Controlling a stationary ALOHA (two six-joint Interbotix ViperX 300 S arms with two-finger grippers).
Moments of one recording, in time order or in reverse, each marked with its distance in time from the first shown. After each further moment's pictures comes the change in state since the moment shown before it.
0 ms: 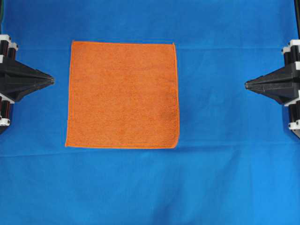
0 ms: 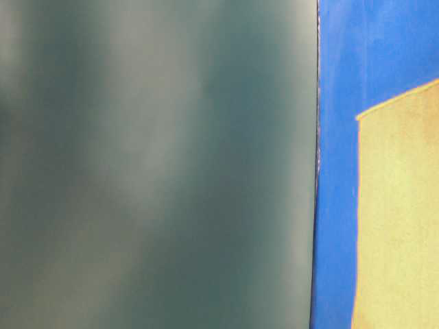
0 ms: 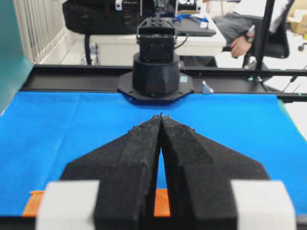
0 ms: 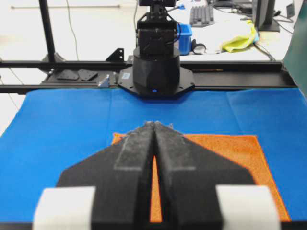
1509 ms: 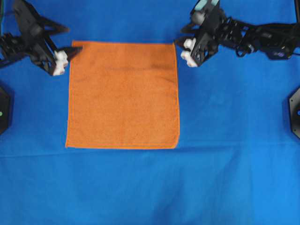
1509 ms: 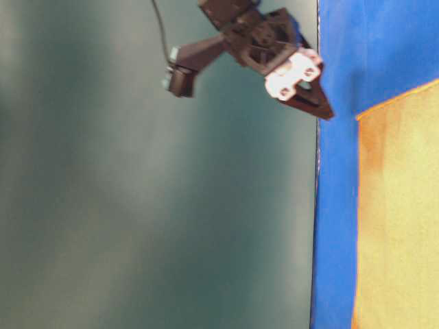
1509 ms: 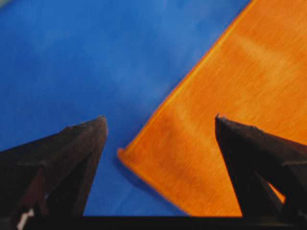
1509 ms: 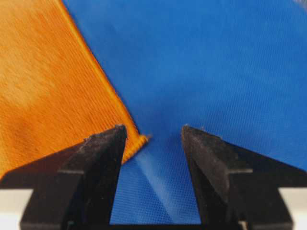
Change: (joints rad) left arm 0.601 0.815 0.028 -0.023 -0.178 -0.014; right arm -0.488 1.115 -0.437 0.094 0.051 0.009
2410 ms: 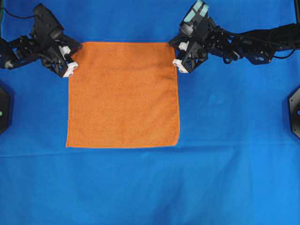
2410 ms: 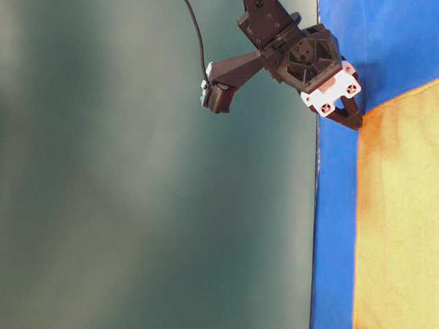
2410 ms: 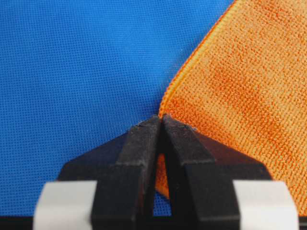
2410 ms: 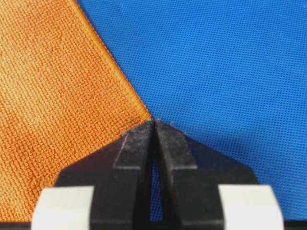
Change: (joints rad) left arm 0.002 0.202 -0.058 0.000 -0.034 0.018; right arm 0.032 0.124 -0.035 -0.002 -0.048 -0.002
